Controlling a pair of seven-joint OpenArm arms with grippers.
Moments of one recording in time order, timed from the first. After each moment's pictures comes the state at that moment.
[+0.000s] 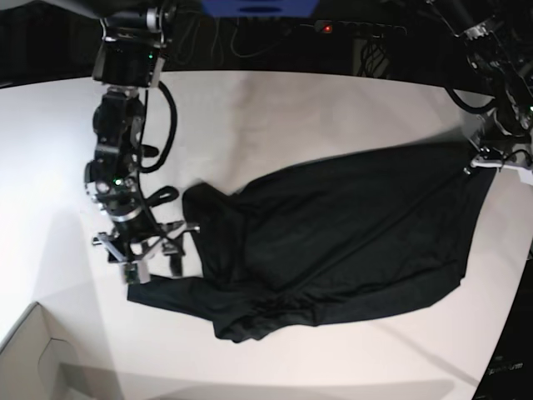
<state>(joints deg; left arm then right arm) 7.1 -10.6 -39.5 94.5 -30.4 0.1 59.1 7.0 -2.5 12.2 85.4 -5.8 21.6 -21.8</state>
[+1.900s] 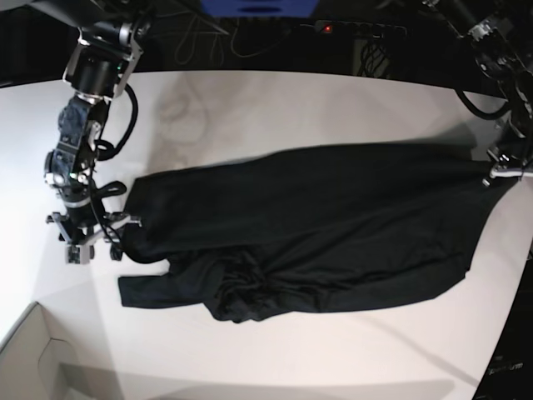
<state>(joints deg) 5.8 -10.1 -43.7 102.2 -30.4 0.1 59.4 8.7 4.1 26.3 75.1 -6.0 24.2 -16.6</state>
